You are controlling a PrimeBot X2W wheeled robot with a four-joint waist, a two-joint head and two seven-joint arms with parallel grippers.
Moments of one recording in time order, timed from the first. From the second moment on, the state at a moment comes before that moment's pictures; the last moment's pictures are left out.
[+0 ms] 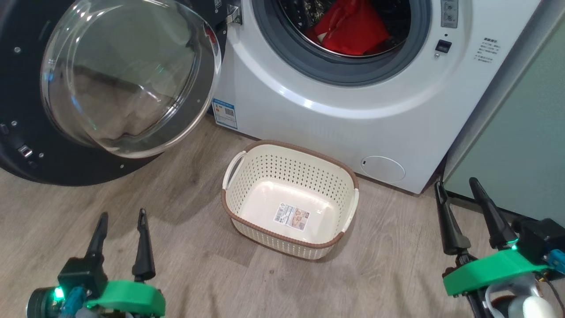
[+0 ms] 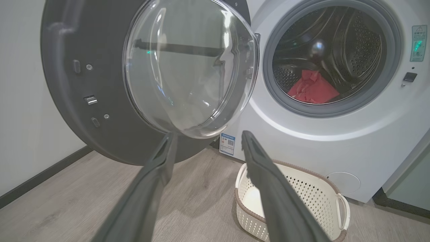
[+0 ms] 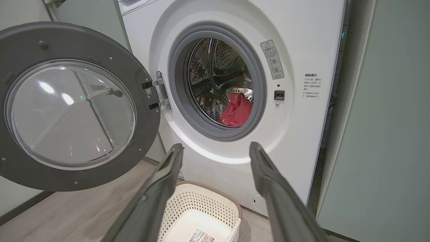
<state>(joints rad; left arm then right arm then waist) 0.12 0.16 -0.10 -0.02 -0.22 0.16 -0.22 0.09 -0.04 -0.05 -0.09 0.25 0.13 -0.07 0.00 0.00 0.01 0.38</state>
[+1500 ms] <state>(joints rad) -0.30 0.24 0.45 -0.24 -1.21 -0.07 -0.15 0.09 -0.04 -0.07 -0.14 0.23 0.13 -0.04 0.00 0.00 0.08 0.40</state>
